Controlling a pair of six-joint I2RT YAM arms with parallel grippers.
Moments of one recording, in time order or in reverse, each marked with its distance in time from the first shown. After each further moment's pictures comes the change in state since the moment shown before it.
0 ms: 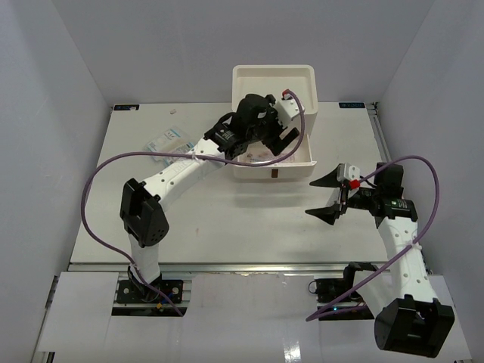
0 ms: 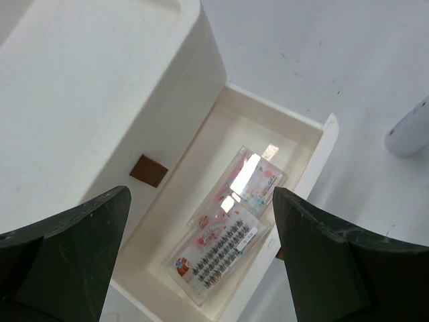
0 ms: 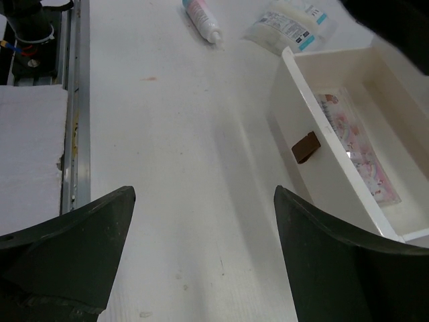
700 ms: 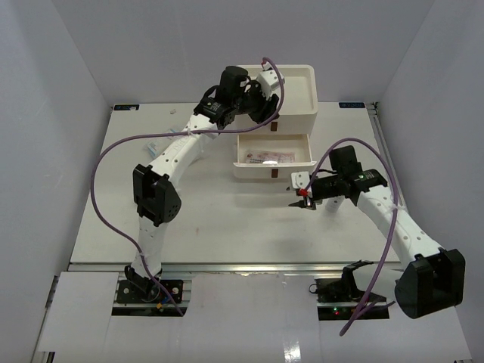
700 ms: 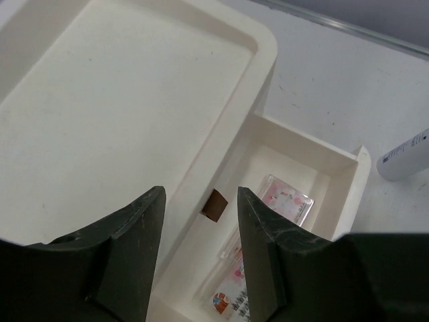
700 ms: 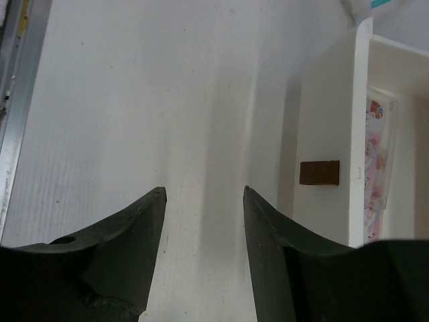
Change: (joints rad) left arm 0.199 0.236 0.366 -0.116 0.342 -0.073; right arm 0.419 0.276 0.201 -0.130 0.473 -0.384
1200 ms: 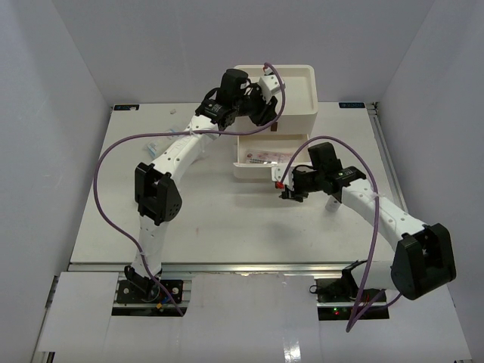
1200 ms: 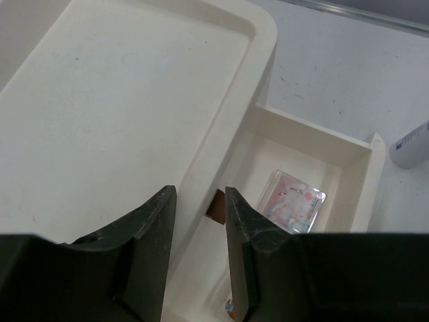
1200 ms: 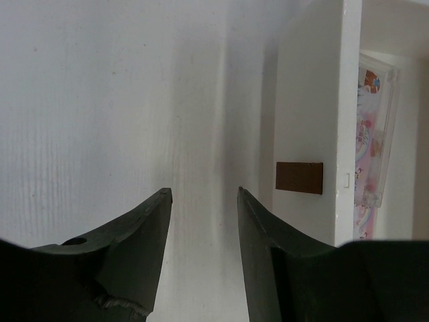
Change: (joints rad) left arm 0.011 0.026 -0.034 0.037 0.044 0.074; right arm 0.134 0.151 0.001 0.263 0.260 0.199
